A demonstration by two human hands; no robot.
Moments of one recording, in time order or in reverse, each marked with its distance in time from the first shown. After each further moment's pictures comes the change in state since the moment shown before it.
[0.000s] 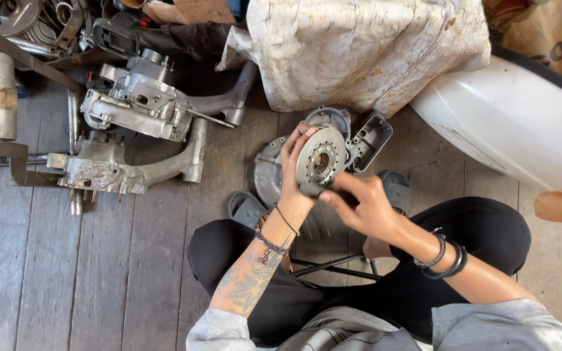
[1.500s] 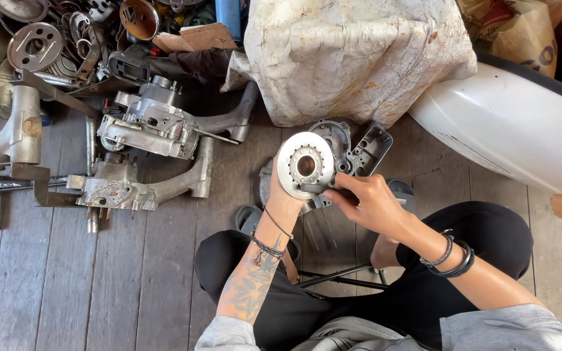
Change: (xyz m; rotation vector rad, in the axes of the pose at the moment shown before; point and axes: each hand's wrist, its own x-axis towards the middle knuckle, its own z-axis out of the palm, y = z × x) left_hand 0.028 -0.007 -0.026 -0.062 -0.051 -0.243; right_hand 0.005 0.012 -0.019 -0.179 -0.050 -0.096
